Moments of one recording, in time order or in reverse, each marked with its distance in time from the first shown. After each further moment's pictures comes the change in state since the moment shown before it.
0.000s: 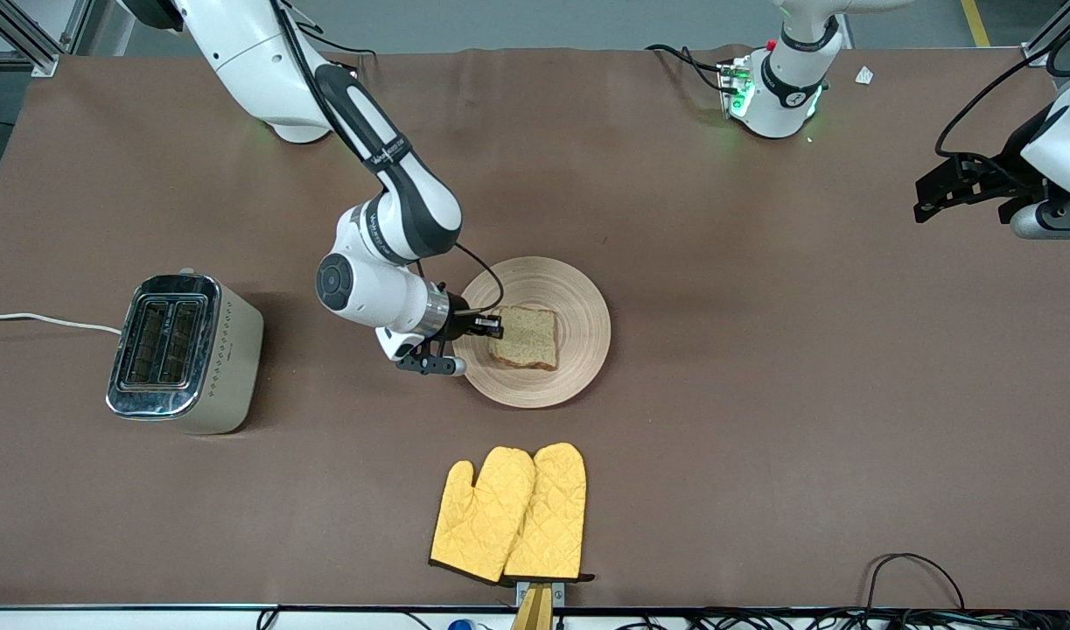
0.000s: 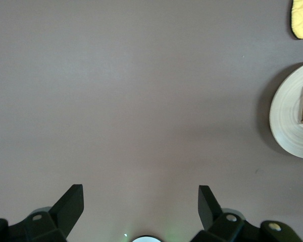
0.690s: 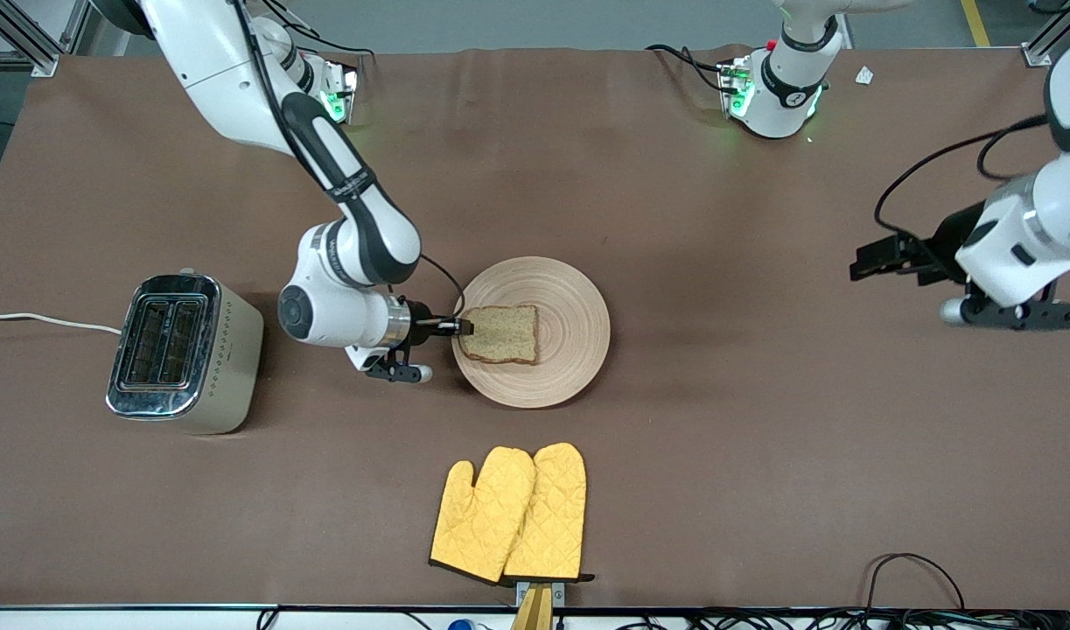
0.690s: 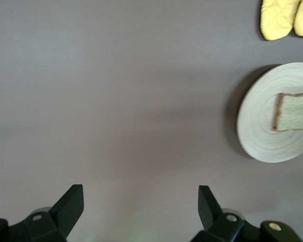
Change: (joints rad) left arm 0.020 0.190 0.000 -0.007 -0.200 0.106 0.017; right arm -0.106 -0.003 -0.006 -0.013 0.001 -0.186 -0.061
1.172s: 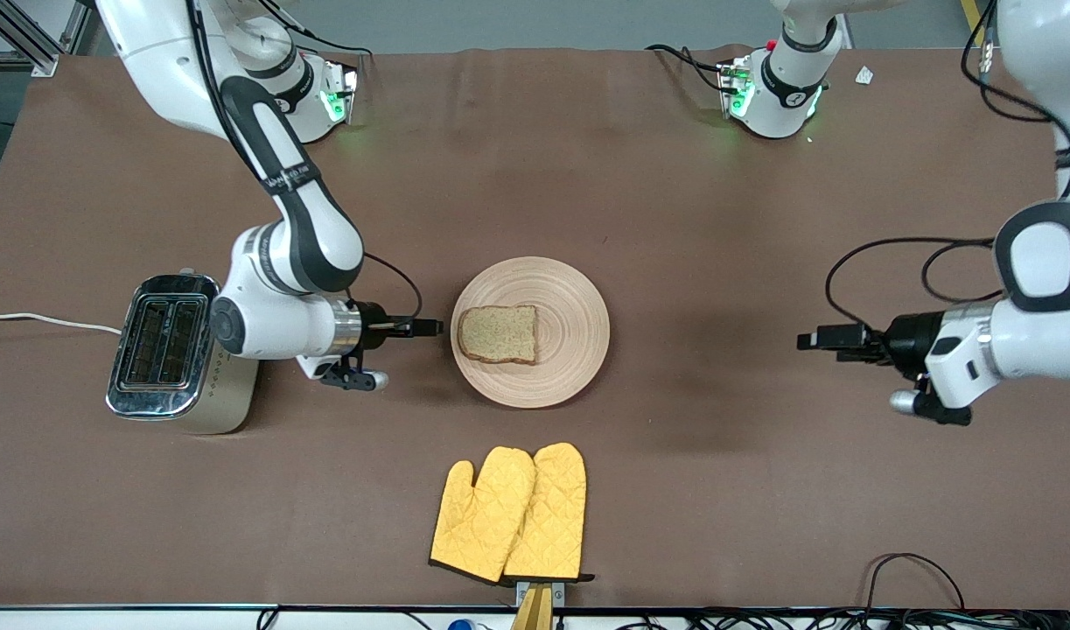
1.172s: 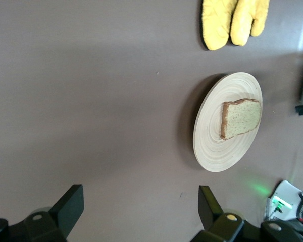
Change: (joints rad) left arm 0.075 0.279 -0.001 -0.010 -0.358 0.161 0.331; right arm -0.060 -0.109 -0.064 0.033 -0.146 -0.204 0.023
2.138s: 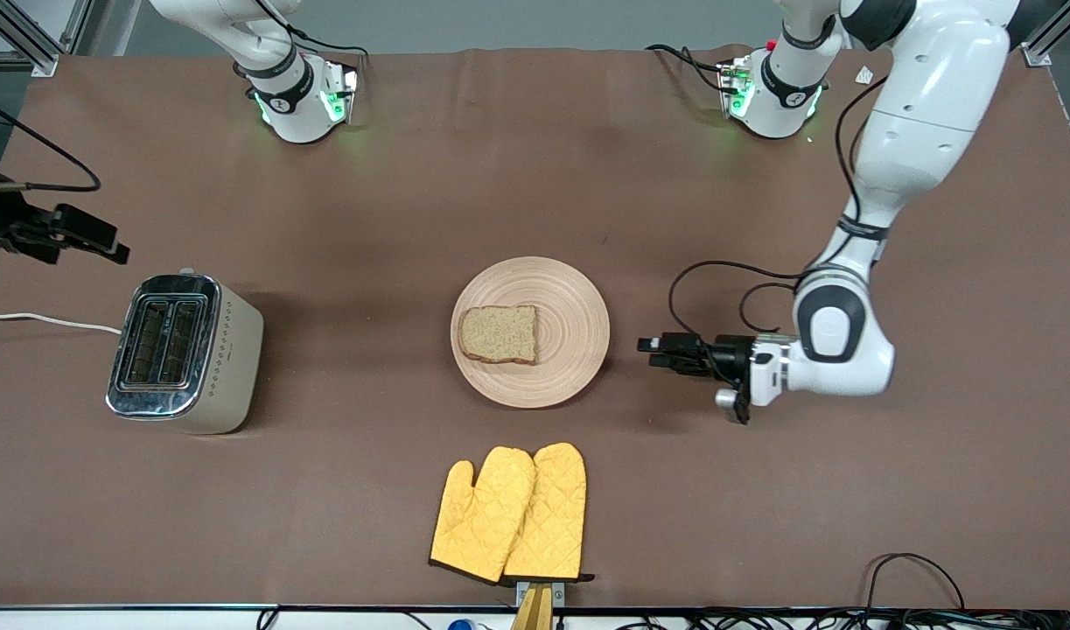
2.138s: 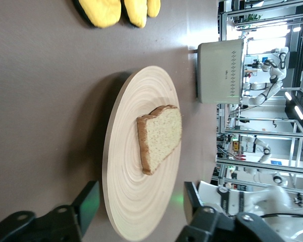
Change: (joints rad) left arm -0.190 0.223 -0.059 -0.237 -0.664 0.268 0.537; right arm -0.223 -0.405 -0.148 0.306 -0.484 -0.553 -0.089
